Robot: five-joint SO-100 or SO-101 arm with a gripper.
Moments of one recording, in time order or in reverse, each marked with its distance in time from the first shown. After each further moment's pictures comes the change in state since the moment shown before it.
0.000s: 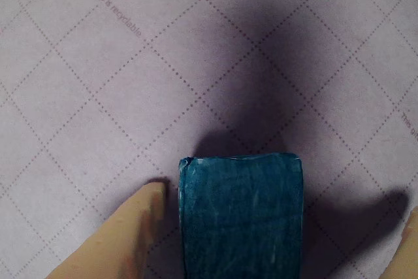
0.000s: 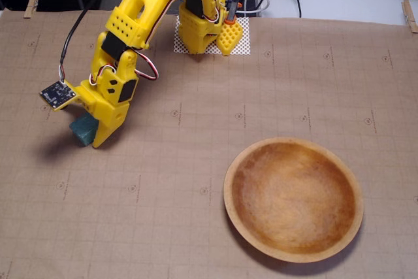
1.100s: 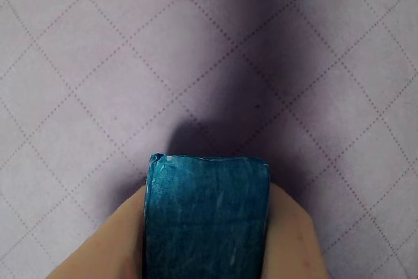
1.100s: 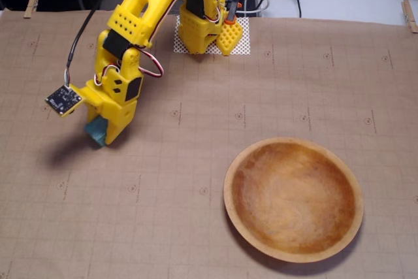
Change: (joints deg) arm -2.3 2.5 -3.2 14.4 -0.2
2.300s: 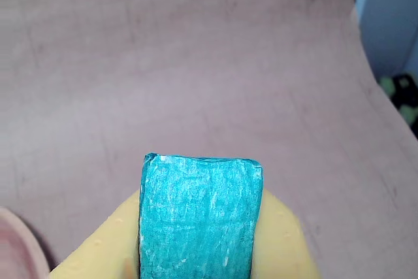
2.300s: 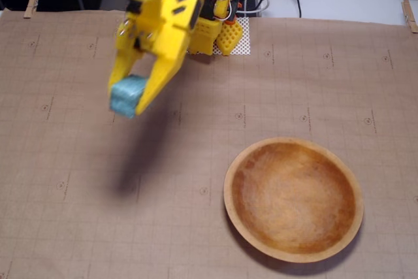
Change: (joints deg) arm -21.5 47.5 -0.4 3.0 -3.1
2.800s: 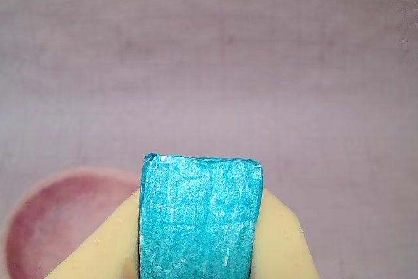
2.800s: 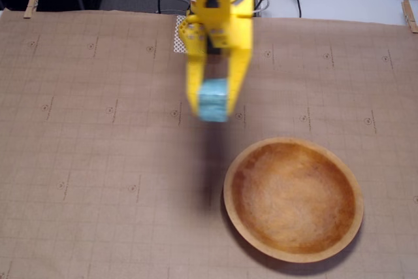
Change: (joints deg) arm -22.3 0.4 1.2 0.0 4.0
